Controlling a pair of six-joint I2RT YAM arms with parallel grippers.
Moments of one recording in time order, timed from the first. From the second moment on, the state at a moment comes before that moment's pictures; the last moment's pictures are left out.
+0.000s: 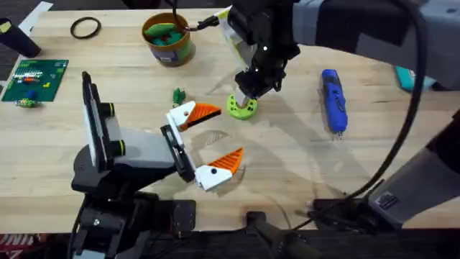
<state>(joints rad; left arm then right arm) -0.14 0.00 0.01 -0.09 0.95 -0.05 0.64 1.90 1.51 -1.06 -0.07 0.02</state>
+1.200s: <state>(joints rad) -0.14 0.00 0.01 -0.09 0.95 -0.05 0.70 1.93 1.47 -1.03 0.03 -0.01</state>
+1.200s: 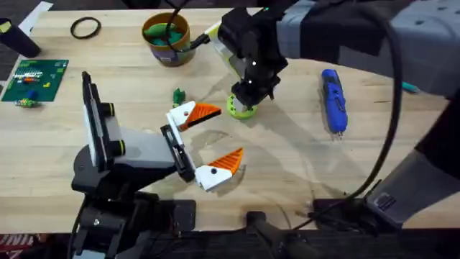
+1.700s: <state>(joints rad) -0.14 0.00 0.01 -0.09 0.95 -0.05 0.70 1.95 1.47 -1.04 0.01 -0.01</state>
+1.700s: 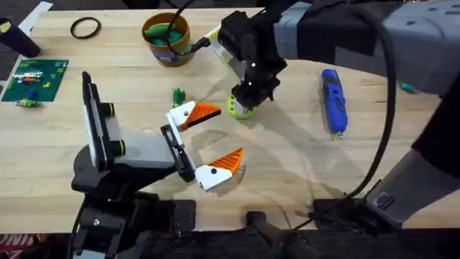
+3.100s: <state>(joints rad) -0.14 0.00 0.01 -0.09 0.95 -0.05 0.70 1.95 1.47 -1.05 0.00 -0.01</state>
